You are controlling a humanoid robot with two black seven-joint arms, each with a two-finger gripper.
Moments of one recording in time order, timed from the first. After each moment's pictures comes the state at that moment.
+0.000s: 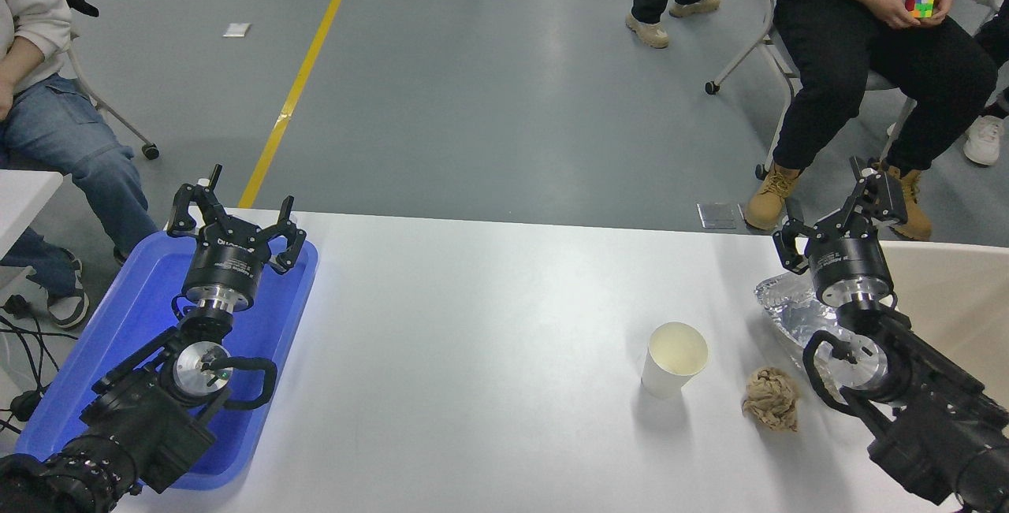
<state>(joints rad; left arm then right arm) -0.62 0.18 -0.87 -0.41 -0.09 -0.58 -0.50 0.50 -0.30 0.90 0.68 -0.18 0.13 0.57</state>
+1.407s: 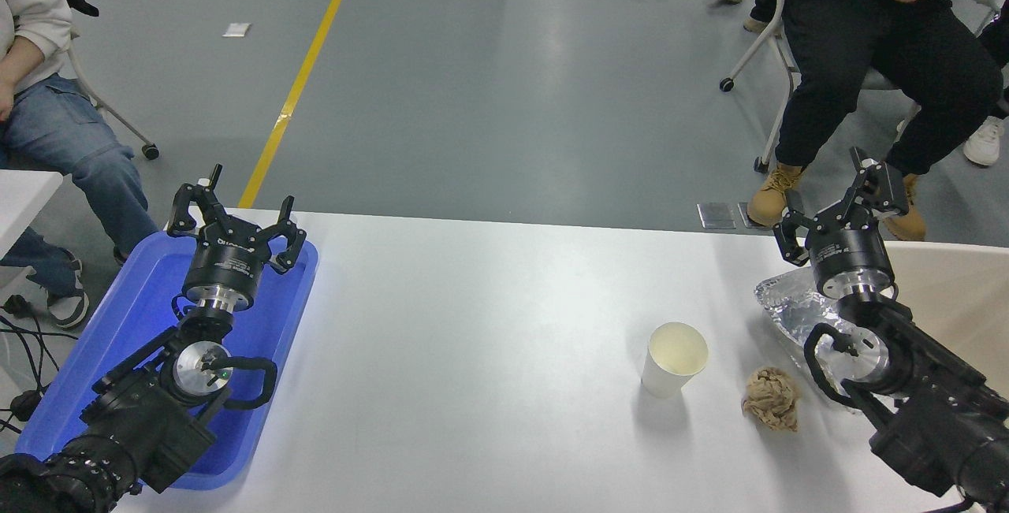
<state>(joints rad) -0.62 0.18 -0.87 -0.41 -0.09 -0.58 -0.50 0.52 -0.31 0.87 0.68 -0.18 0.13 0.57</state>
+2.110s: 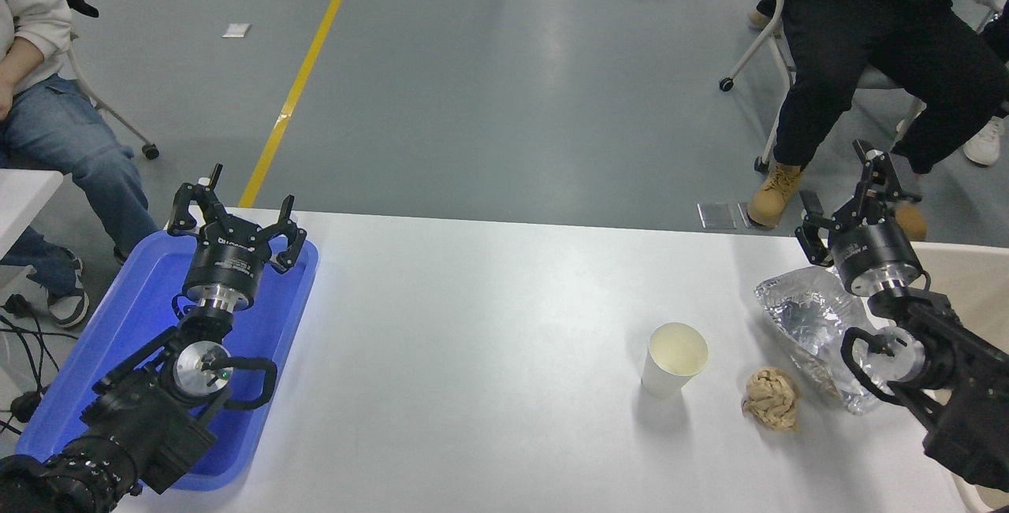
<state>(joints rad) -0.62 0.18 -0.87 -0.41 -0.09 -0.58 -0.50 0.60 -0.50 0.56 0.68 -0.17 0.11 0.55</state>
